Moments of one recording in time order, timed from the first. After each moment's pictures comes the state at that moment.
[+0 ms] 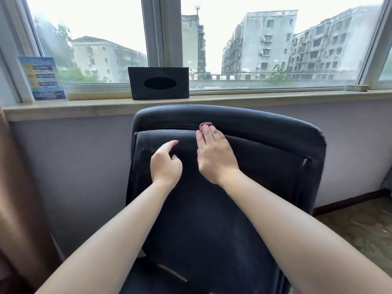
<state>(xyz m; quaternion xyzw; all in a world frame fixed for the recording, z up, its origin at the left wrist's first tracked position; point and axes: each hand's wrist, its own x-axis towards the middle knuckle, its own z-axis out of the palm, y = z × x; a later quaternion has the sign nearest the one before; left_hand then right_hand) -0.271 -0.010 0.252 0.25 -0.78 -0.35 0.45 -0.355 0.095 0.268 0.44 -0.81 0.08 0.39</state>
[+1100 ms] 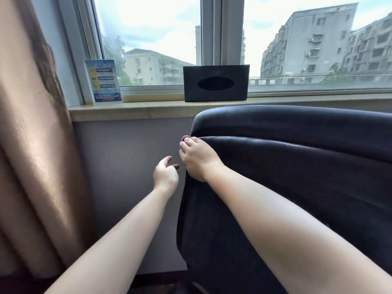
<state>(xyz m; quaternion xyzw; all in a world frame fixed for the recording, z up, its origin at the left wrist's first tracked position) -0.237 -0.159 0.227 0.38 -0.62 -0.56 0.40 -0.330 -0.112 0.265 0.60 -0.69 -0.15 0.38</state>
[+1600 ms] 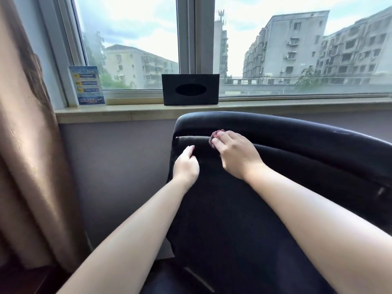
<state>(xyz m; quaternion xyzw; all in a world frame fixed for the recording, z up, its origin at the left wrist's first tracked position) -0.257 -0.042 0.264 0.28 -0.75 -0.49 0.34 -0.359 0.065 0.296 0.55 -0.72 0.08 0.41</state>
